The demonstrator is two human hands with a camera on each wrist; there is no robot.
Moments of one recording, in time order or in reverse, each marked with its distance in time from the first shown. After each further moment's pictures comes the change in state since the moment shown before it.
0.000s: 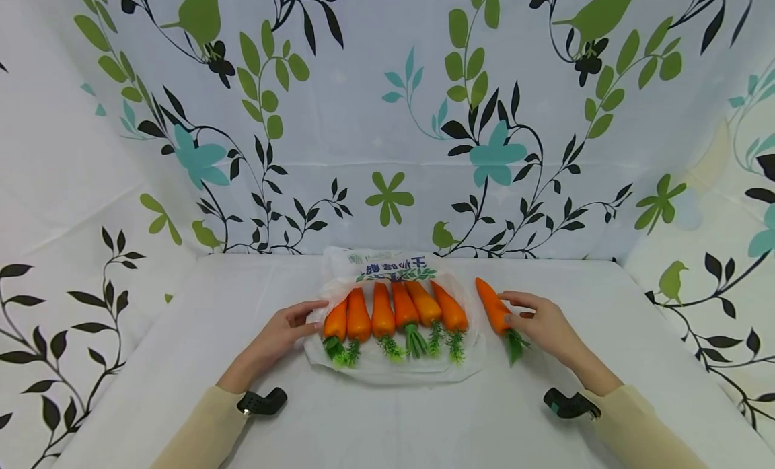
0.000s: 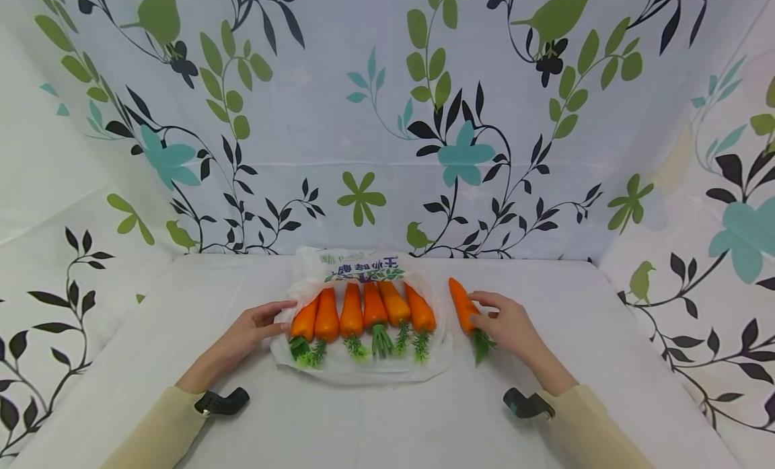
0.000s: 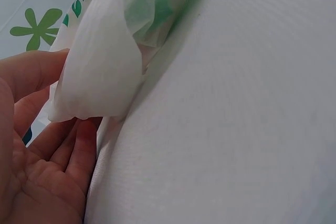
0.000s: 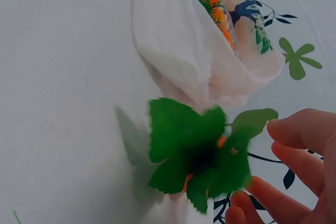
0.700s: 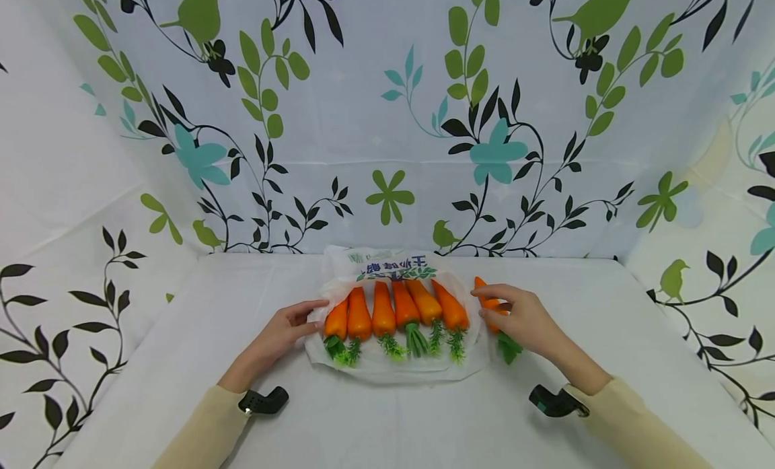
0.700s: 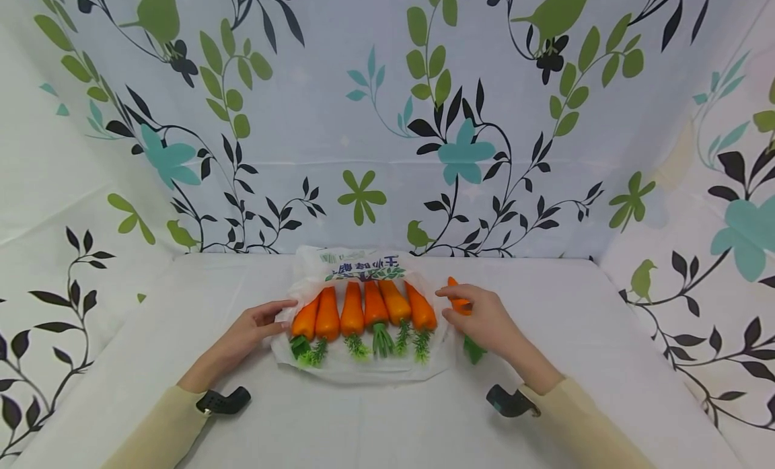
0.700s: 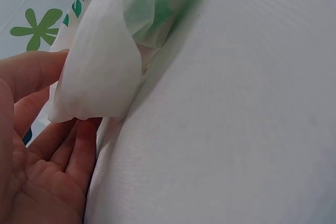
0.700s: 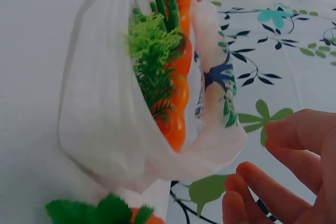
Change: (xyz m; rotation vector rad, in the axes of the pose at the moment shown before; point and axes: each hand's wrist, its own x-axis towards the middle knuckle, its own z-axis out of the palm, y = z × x) left_hand -0.001 0.001 0.001 -0.017 0.006 0.004; right_hand 0.002 -0.053 0.013 -0.043 0.002 -0.222
